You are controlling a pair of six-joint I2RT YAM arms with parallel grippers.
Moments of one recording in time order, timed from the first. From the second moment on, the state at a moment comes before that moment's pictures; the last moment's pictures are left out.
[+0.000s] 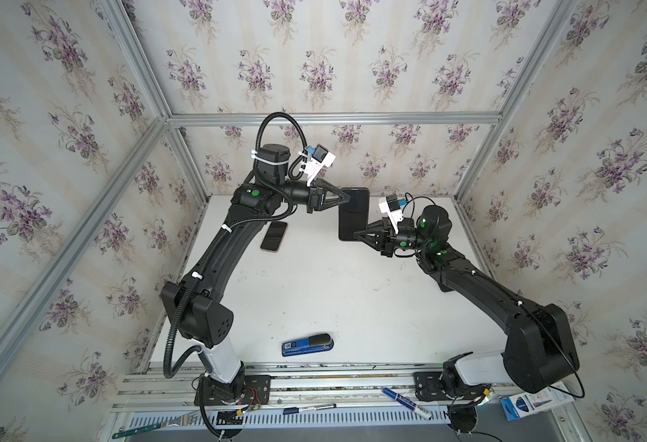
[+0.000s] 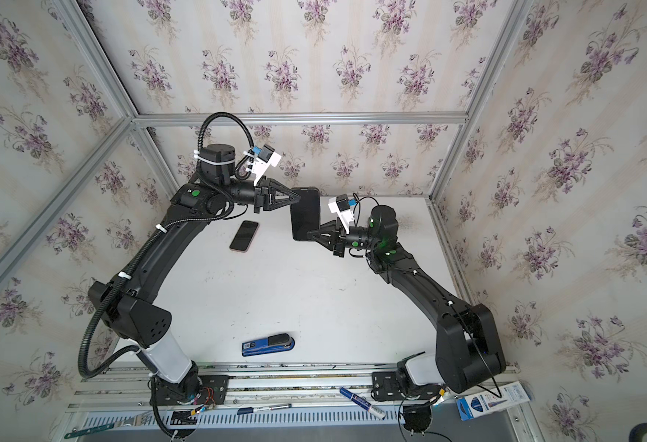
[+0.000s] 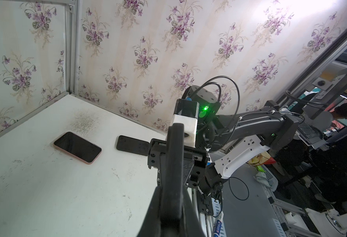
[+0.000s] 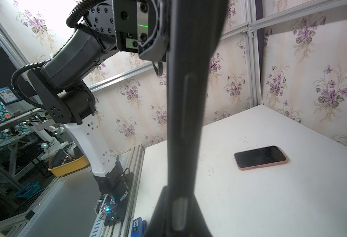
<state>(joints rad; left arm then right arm) -0.36 1.75 1.92 -0.54 1.15 -0.07 0.33 1.40 0.97 0.42 -1.11 0.30</state>
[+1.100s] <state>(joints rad) -0.36 1.64 1.86 -0.18 0.52 -1.15 0.36 1.10 1.00 0.01 -0.38 1.00</state>
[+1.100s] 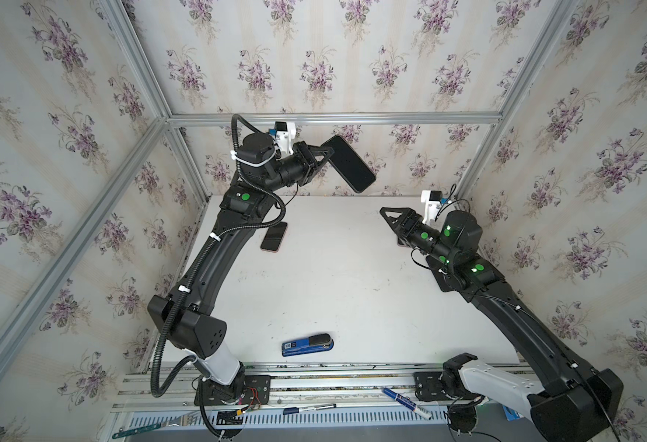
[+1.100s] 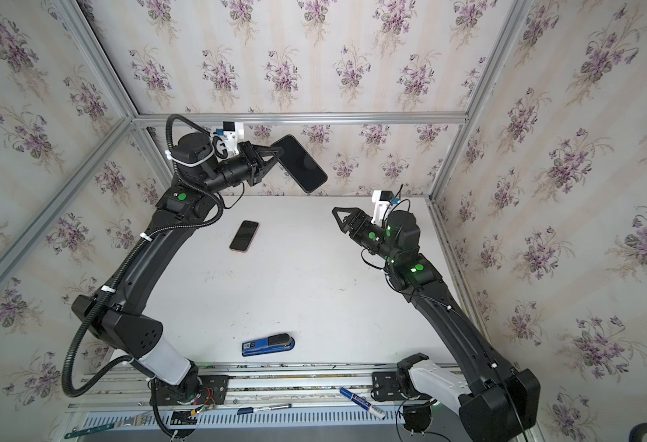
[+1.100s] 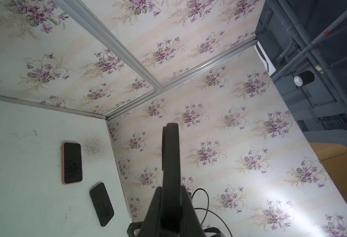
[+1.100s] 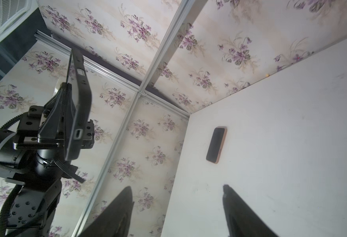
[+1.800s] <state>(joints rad) -0.37 1.50 1.58 -0.05 0.39 -1.31 0.52 1.32 1.09 0.51 -0.42 1.19</state>
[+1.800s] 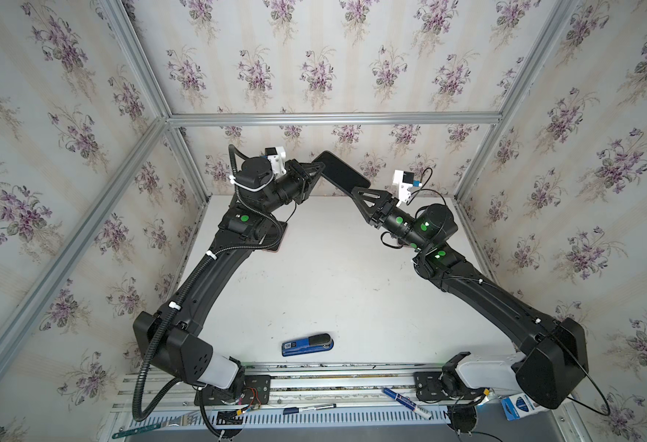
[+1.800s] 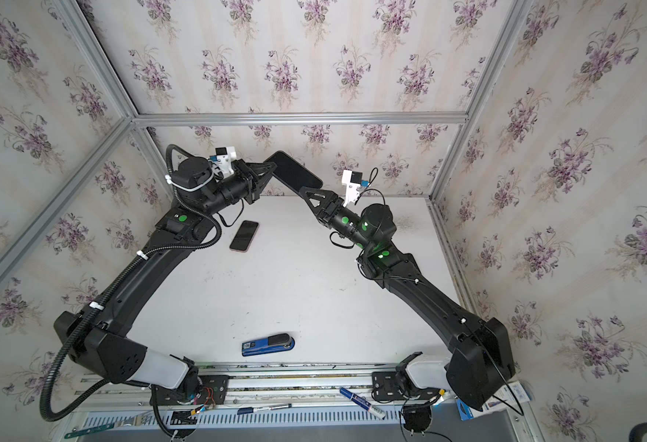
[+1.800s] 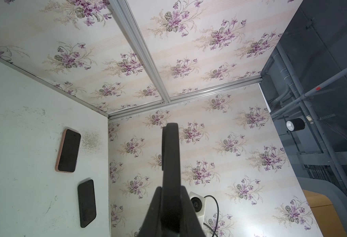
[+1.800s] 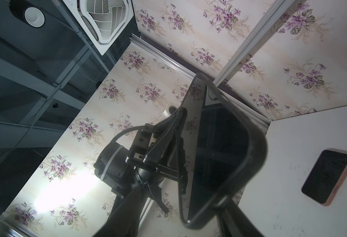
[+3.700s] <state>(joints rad) -0.34 1.53 1.71 -0.09 0.57 -1.43 0.50 1.23 0.95 0.23 -0.30 0.27</state>
